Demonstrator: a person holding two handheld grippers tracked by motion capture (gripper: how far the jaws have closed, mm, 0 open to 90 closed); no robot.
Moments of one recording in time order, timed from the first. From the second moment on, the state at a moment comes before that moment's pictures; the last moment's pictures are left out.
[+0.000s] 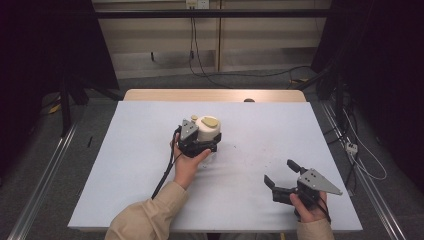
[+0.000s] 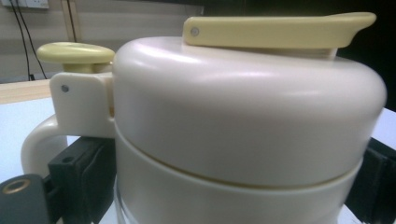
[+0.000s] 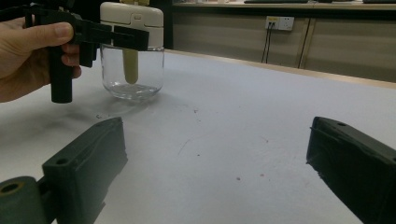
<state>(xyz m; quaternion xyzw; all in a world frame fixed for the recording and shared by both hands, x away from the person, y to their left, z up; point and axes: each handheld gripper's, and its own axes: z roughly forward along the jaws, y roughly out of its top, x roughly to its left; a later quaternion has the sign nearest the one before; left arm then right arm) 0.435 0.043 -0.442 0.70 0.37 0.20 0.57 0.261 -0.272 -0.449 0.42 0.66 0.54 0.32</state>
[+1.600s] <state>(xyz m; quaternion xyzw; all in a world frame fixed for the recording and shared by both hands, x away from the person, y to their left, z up) 0.439 0.018 -0.450 0.71 0.36 0.20 0.57 0.261 -0.271 -0.449 0.42 0.66 0.54 0.32</state>
